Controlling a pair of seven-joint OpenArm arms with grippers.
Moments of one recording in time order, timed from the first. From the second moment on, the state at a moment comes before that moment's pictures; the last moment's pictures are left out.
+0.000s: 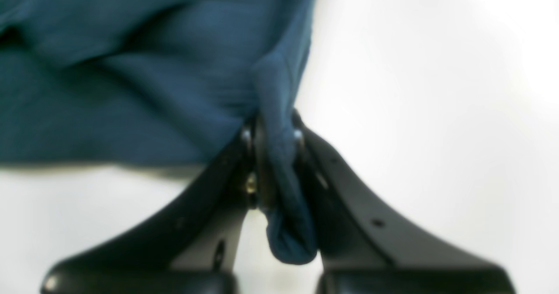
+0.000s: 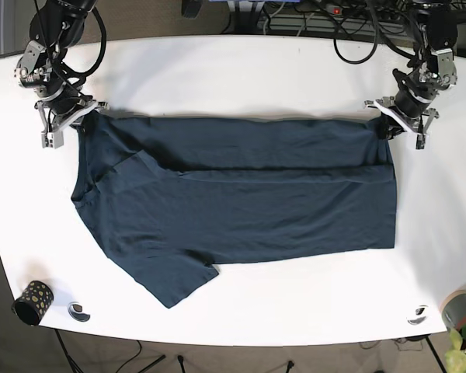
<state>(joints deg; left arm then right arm) 19.0 -20.0 -13.8 88.4 -27.3 -18.3 25.9 -14.7 12.7 34.4 94.1 25.8 29.0 -47.6</state>
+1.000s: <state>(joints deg) 35.7 -22.0 -28.6 96.9 -27.0 -25.3 30.9 -34.5 6.7 36.7 106.0 25.8 29.2 -47.6</state>
